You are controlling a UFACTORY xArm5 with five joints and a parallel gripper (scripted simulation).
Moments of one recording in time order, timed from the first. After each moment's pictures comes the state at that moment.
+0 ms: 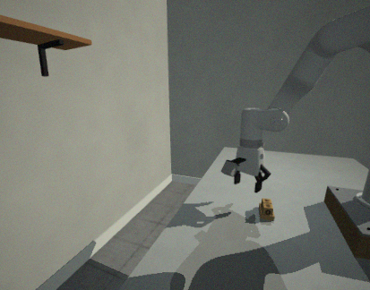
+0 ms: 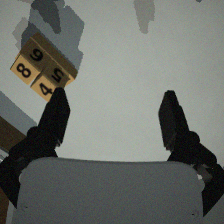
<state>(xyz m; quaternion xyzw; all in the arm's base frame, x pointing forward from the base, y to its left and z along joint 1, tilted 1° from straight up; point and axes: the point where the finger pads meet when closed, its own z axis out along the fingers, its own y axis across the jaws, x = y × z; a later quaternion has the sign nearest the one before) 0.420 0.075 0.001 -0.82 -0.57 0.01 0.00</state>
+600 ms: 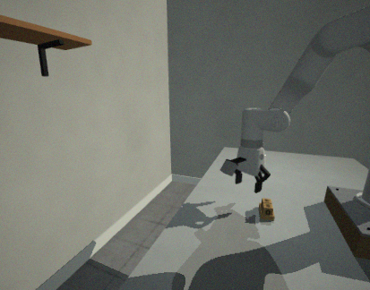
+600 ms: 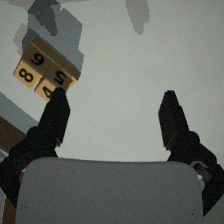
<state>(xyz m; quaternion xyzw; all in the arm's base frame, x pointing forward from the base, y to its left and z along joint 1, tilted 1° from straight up) 0.418 0.074 0.001 -0.85 -0.53 0.01 0.00</state>
